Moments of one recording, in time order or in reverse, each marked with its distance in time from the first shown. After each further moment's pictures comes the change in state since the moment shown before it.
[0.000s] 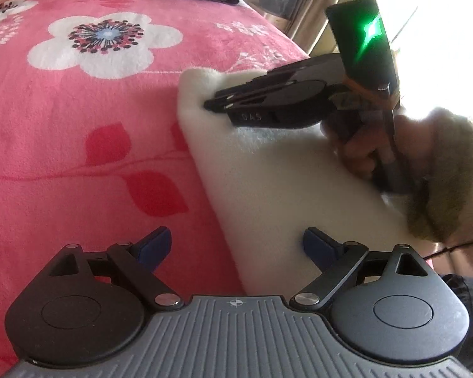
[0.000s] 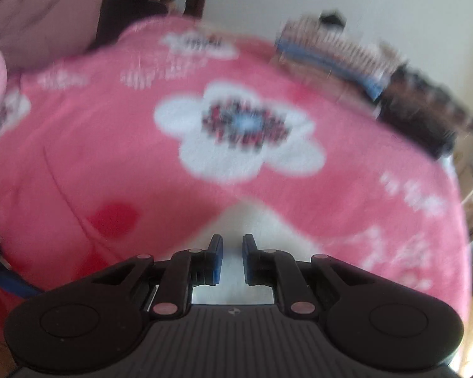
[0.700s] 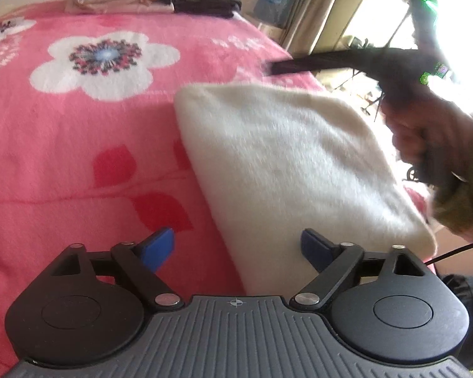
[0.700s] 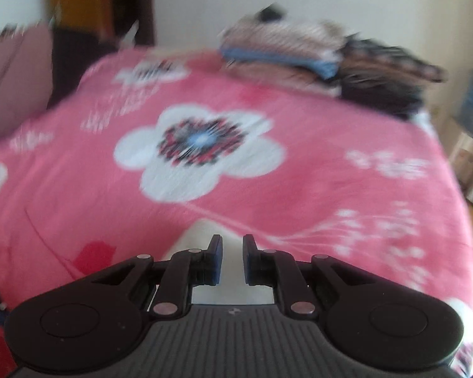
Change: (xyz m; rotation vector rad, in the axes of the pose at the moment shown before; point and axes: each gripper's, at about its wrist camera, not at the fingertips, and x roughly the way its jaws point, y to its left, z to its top) left arm -0.015 0.000 0.009 0.037 -0.055 0.009; right arm -0.073 -0.055 -0.003 0.292 -0.130 -0.059
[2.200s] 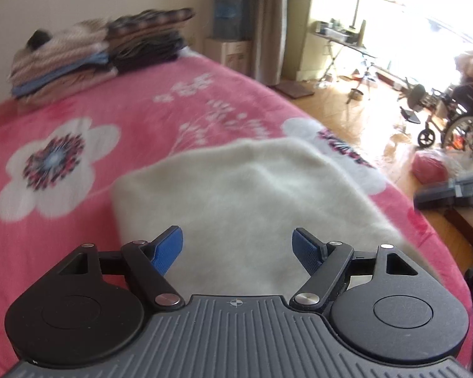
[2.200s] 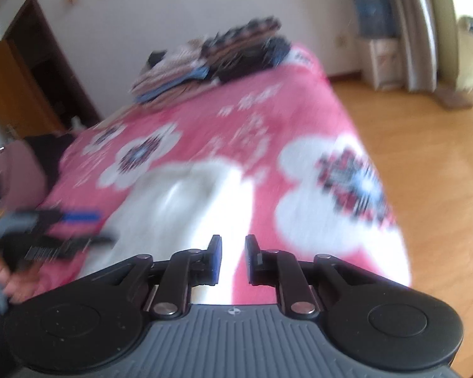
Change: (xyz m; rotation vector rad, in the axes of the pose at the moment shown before) left arm 0.041 -0.098 0.051 0.332 -0.058 0.092; right arm -0.169 -0.110 -0.166 0.463 -0.014 0.075
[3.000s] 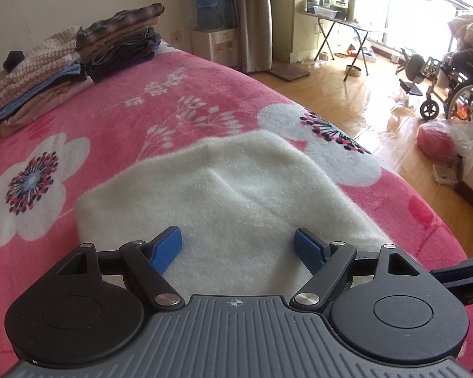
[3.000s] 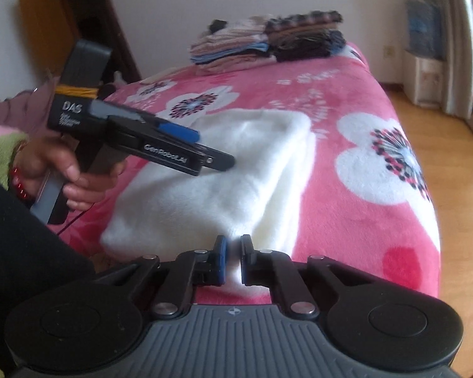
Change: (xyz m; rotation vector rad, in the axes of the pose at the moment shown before) left arm 0.031 -0.042 0.010 0.080 0.051 0.046; right arm -0.011 0.053 -0.056 -0.197 0.030 0.013
